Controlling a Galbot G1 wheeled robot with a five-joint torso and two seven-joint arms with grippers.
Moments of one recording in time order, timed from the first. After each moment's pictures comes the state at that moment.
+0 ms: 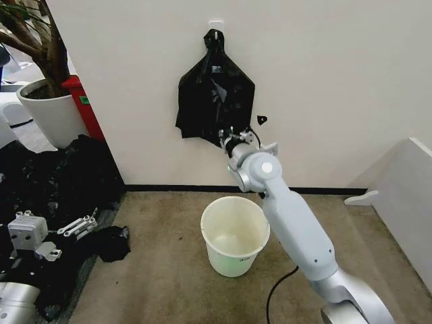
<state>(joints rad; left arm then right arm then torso) 2.10 -1.04 -1.12 -2.50 -0.60 -0.09 -0.10 -0.48 1.42 0.04 1.73 1.72 0.08 0.71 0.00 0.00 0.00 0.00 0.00</state>
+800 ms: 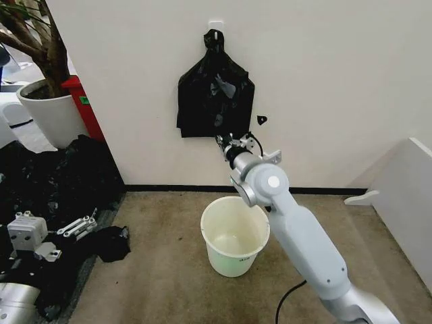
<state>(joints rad) 2.10 -1.04 -1.12 -2.50 -0.60 -0.09 -0.10 -0.65 1.36 0.02 1.89 1.72 0.07 0.73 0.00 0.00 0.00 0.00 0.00</state>
